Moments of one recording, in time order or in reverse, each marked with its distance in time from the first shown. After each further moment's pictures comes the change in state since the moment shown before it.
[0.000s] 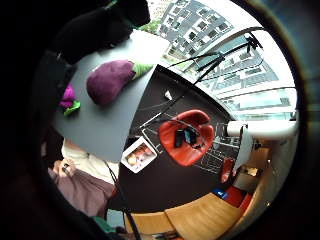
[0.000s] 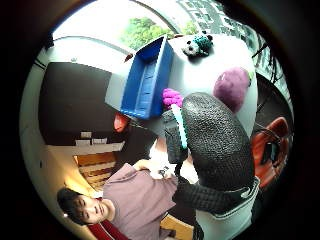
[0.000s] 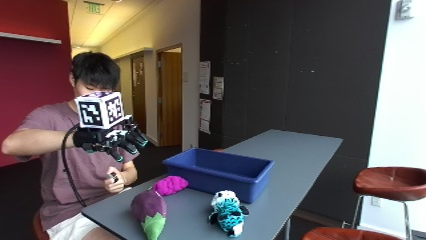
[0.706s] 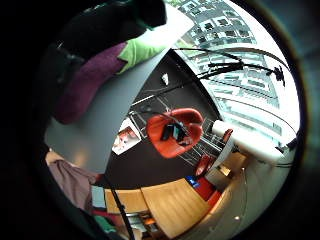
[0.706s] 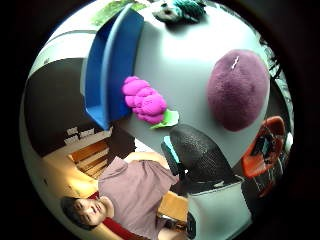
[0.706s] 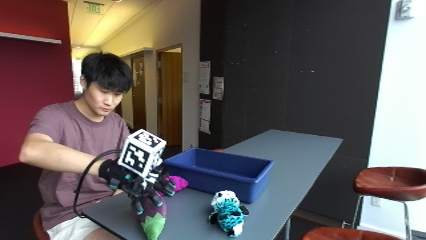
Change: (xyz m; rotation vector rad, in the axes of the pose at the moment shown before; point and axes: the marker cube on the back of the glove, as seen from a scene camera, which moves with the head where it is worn) arm 0.027 -0.084 0.098 -0.372 0.124 0.033
